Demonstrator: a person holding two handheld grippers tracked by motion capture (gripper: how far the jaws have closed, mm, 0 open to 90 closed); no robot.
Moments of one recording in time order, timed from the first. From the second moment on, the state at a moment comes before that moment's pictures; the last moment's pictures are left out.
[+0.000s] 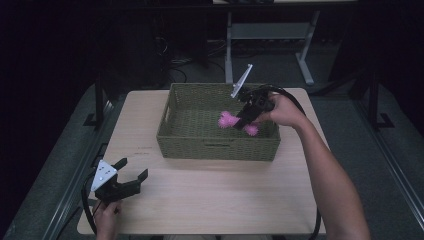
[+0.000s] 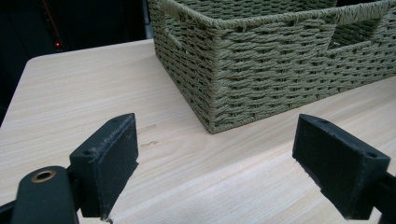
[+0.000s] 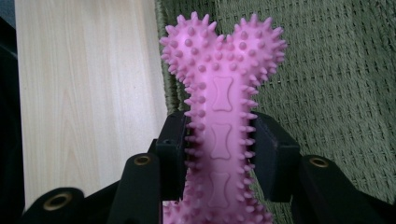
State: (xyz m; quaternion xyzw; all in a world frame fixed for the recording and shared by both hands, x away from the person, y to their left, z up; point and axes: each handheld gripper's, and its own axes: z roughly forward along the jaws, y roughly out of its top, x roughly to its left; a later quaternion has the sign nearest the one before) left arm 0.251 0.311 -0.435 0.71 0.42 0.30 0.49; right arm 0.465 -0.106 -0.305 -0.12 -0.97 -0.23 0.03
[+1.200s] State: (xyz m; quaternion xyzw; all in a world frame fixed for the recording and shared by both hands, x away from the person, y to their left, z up) left arm 0.250 0.312 -0.434 0.71 0.42 0.30 0.49; right arm 0.485 -0.116 -0.340 -0.15 -0.96 -0.22 0.05
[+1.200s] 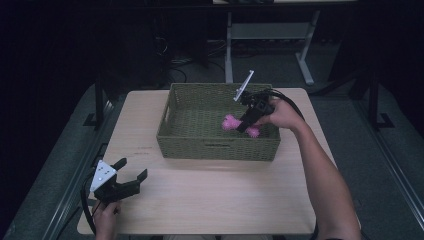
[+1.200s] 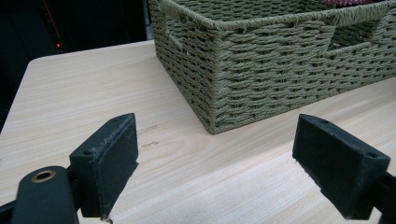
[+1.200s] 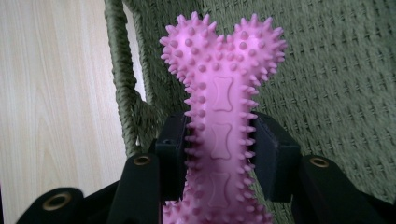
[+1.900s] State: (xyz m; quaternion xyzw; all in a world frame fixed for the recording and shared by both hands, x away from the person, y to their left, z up) left arm 0.250 0.313 -0.434 0.70 0.42 0.30 0.49; right arm 0.484 -0.119 -0.356 -0.15 -0.96 -0.21 0.06
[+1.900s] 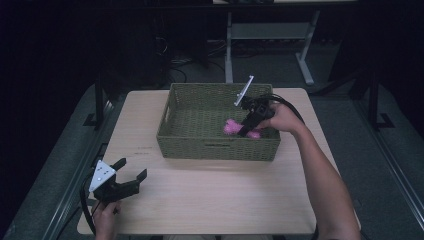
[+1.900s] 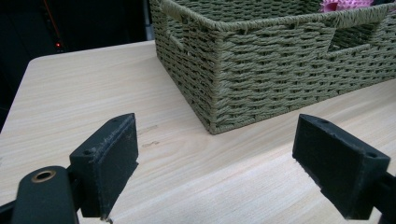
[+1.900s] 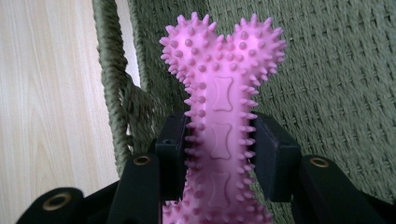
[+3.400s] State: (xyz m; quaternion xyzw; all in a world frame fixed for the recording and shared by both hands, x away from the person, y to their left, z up) left arm 0.250 0.311 -0.434 0.71 0.42 0.30 0.49; right arm 0.483 -0.117 -0.375 -0.17 -0.96 -0.21 0.07
